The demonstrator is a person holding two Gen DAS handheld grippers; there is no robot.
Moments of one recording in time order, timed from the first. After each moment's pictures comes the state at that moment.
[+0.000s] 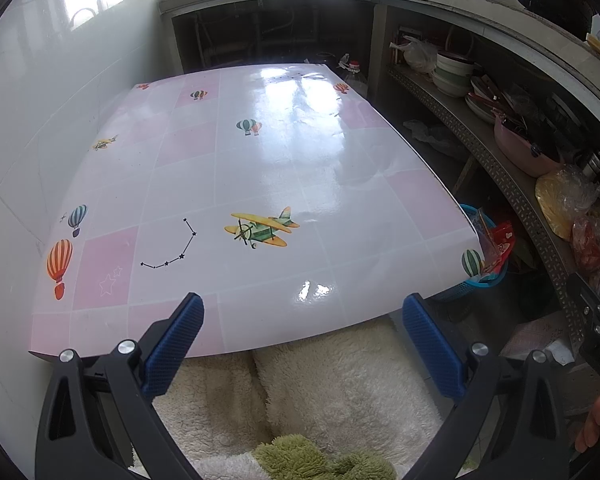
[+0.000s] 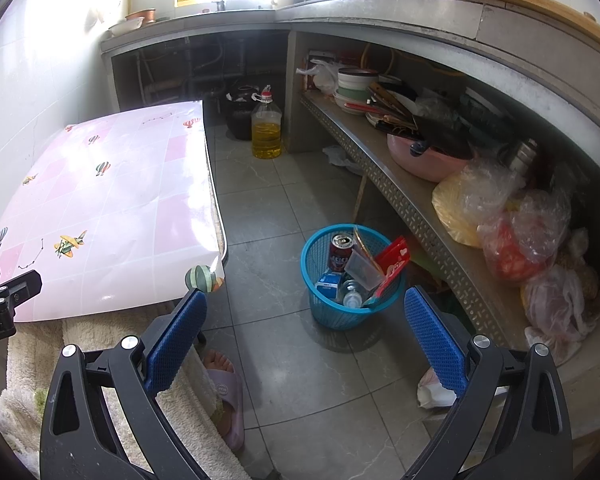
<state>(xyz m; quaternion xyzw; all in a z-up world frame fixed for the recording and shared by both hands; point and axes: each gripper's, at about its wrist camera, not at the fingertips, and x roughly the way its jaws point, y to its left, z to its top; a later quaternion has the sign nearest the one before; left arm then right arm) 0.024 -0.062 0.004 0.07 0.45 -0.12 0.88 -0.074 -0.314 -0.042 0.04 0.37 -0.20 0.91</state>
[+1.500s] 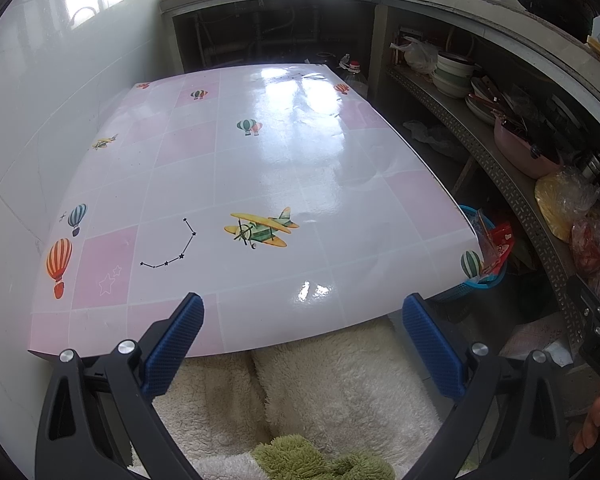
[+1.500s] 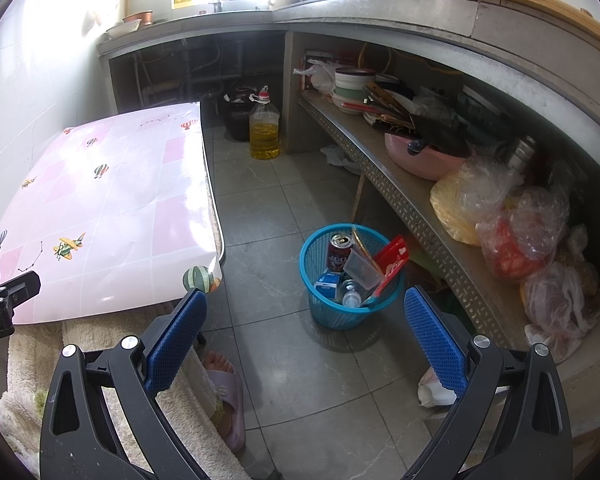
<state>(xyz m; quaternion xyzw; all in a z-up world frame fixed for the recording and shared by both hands) 0.026 -0.060 0.004 0.07 0.45 -0.12 0.88 -0.078 -0.313 -0.044 0.05 0.37 -0.20 0.90</state>
